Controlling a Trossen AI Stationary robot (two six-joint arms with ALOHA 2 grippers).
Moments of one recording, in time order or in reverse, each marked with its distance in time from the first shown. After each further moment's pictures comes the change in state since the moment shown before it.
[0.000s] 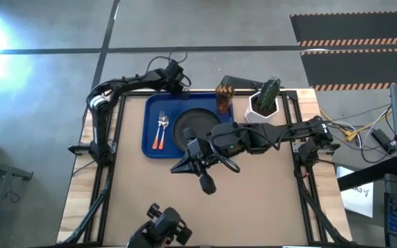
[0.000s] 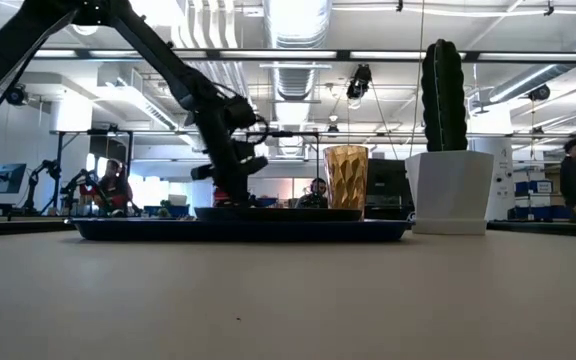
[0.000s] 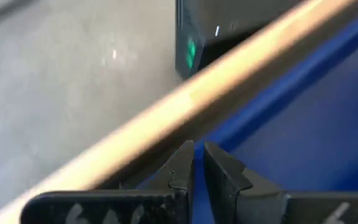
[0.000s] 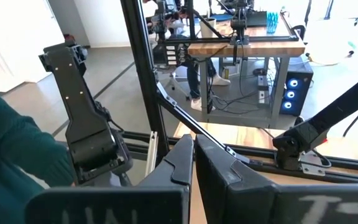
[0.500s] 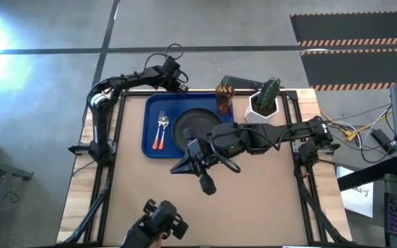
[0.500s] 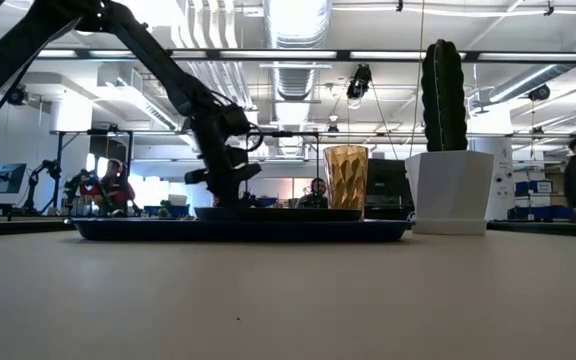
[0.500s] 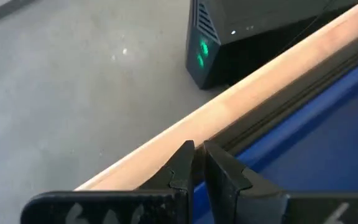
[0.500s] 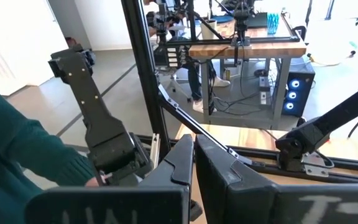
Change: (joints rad) left arm 0.053 0.025 0.034 -0.014 0.005 0.015; right arm 0.002 0.000 0.000 0.005 0.000 0.012
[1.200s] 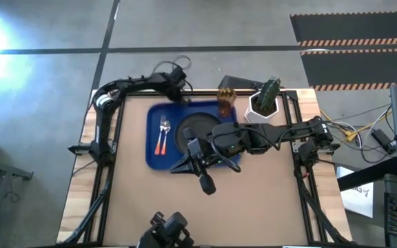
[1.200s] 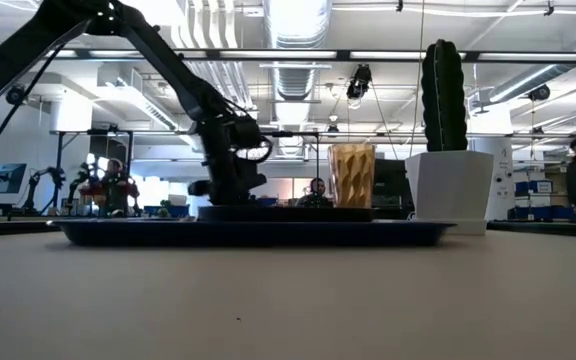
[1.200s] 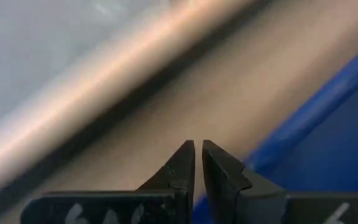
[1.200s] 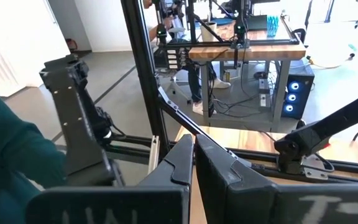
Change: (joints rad) left arm -0.081 0.064 -0.002 -0.135 0.044 -0.023; right arm 0.000 0.000 0.000 0.013 0.000 -0.004
